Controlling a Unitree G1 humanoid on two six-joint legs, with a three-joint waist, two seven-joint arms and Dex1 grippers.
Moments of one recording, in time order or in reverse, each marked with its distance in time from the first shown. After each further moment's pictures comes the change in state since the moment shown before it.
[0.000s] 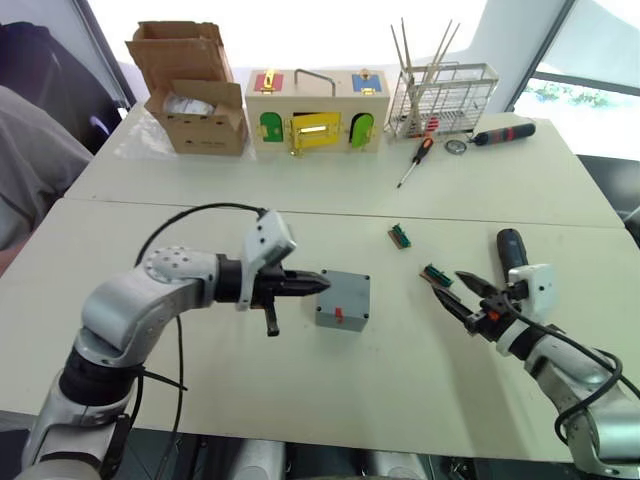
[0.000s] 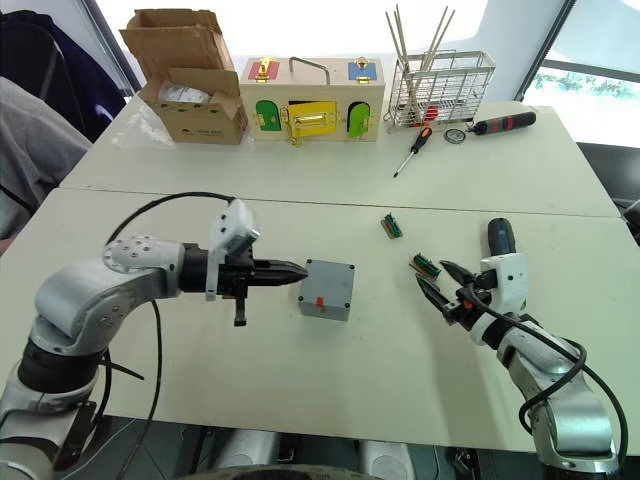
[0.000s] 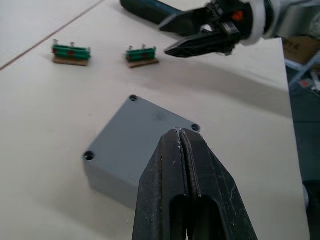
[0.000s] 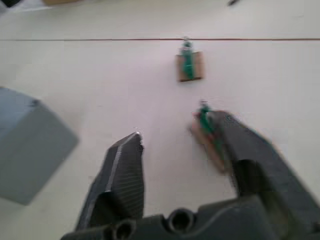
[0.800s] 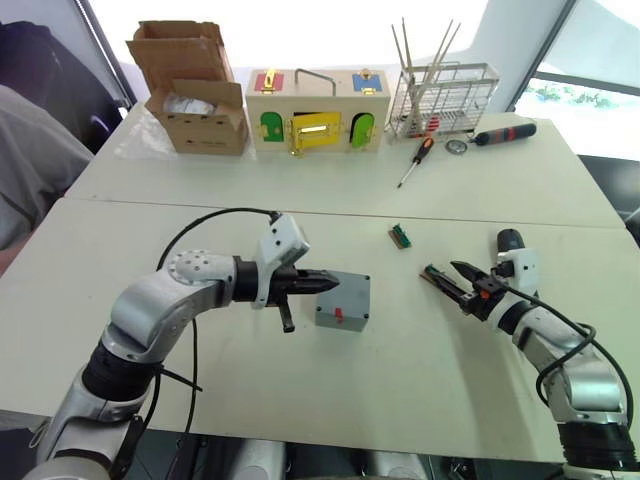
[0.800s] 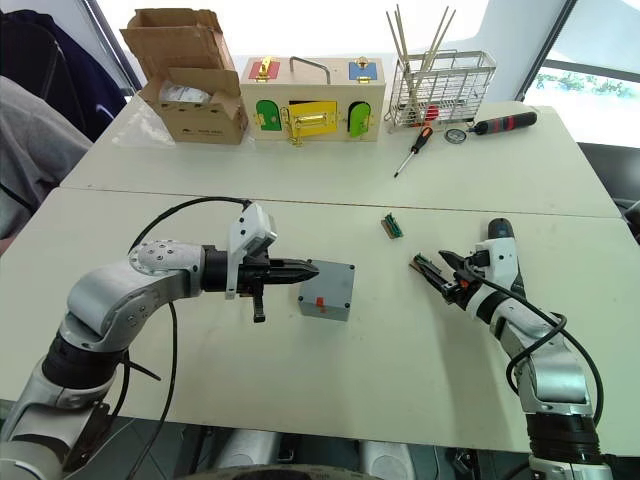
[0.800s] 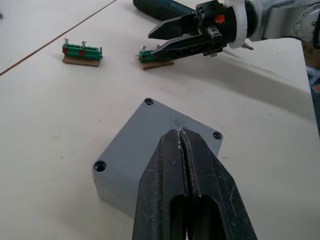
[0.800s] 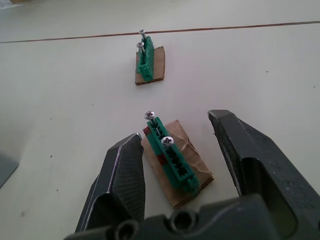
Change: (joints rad) left arm 0.022 -0.029 -0.043 0.073 0.046 -0.077 0.065; right arm -0.193 -0.009 0.077 0.287 -0.033 -0.066 0.082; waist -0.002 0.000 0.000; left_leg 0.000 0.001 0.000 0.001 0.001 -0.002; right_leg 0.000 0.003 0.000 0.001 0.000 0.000
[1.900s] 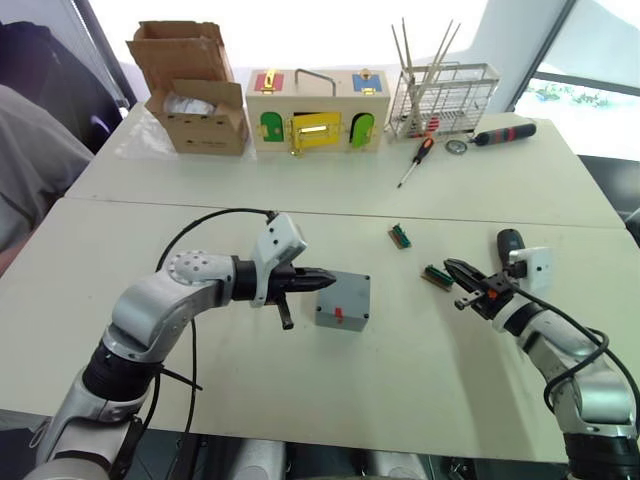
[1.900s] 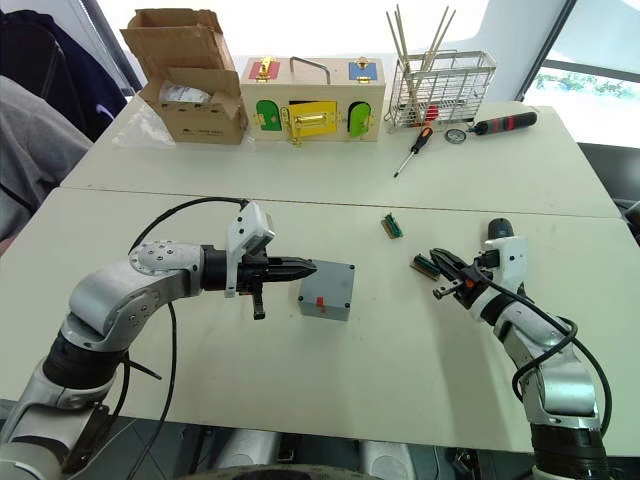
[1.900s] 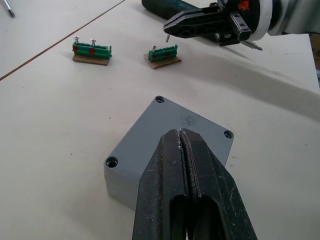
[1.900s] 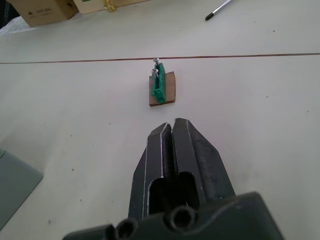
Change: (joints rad) left arm 0.003 0.001 0.000 0.030 0.014 -0.034 -0.003; right arm 0.045 0.012 -0.038 -0.113 0.045 -0.014 -0.046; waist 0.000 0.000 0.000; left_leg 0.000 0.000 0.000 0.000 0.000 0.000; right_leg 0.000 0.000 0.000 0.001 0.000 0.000
